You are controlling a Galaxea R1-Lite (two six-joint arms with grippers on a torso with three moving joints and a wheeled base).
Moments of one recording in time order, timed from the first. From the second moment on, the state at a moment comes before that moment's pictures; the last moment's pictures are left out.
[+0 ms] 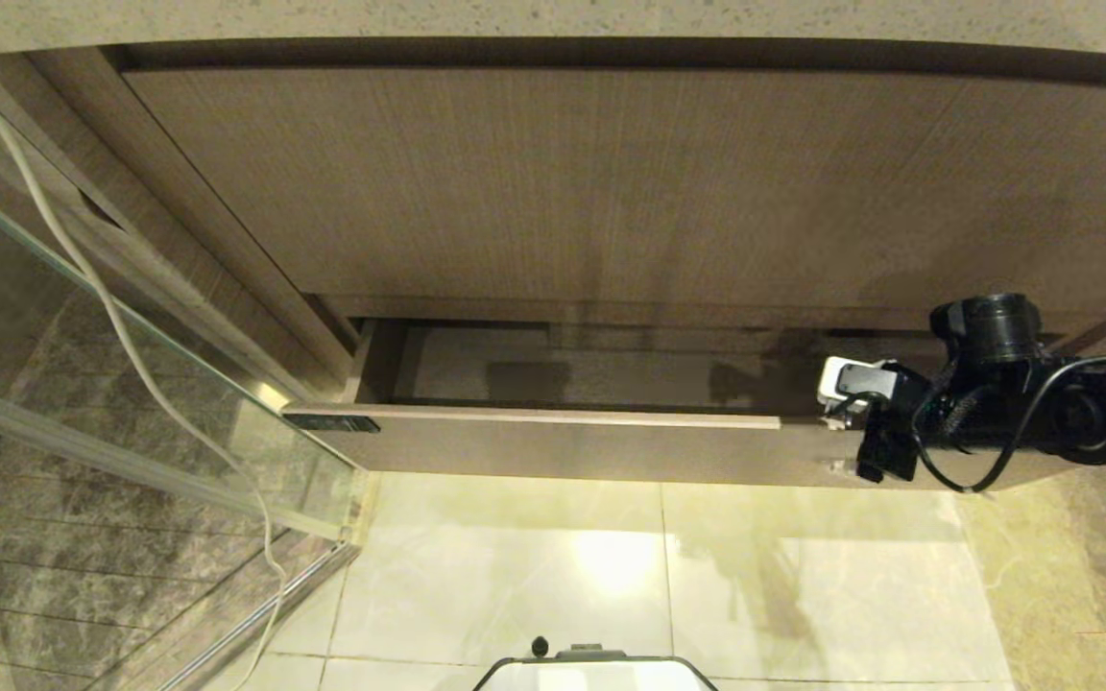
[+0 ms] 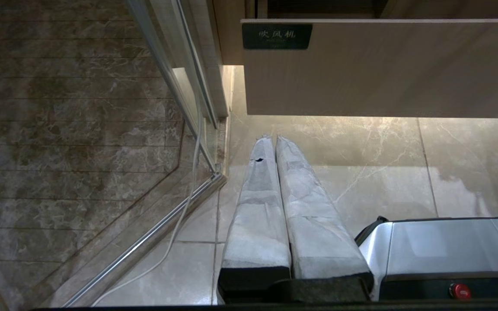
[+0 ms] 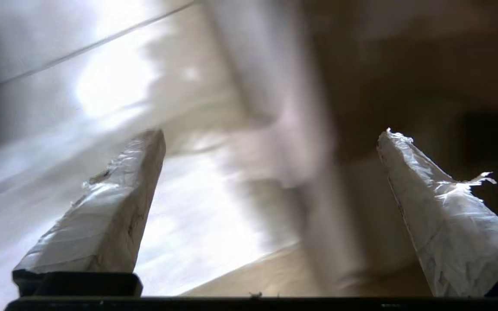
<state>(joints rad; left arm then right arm) 0.00 0.00 0.00 0.00 0.00 0.00 0.03 1.92 -0.95 -0.28 0.22 -1.13</state>
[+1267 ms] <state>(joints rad) 0.00 0.00 0.00 0.00 0.00 0.00 -0.14 1.36 -0.75 0.15 0.11 -0.59</state>
